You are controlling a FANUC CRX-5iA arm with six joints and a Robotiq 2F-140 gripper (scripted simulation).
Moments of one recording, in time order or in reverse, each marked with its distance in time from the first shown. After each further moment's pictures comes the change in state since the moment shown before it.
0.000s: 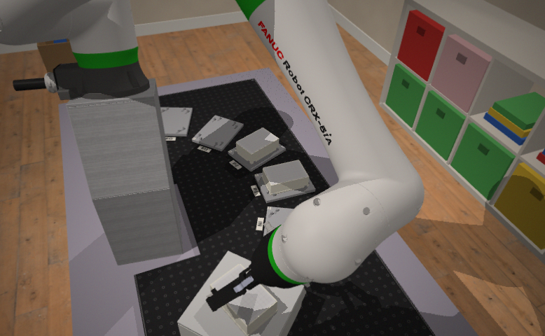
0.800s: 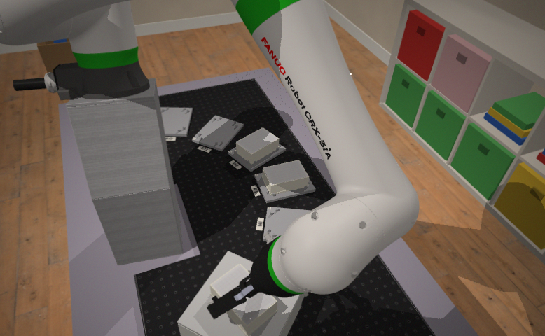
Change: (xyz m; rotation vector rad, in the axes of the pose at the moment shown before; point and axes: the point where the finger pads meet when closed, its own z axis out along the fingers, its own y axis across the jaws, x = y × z) arm 0.014 0.000 0.023 0.000 0.000 0.000
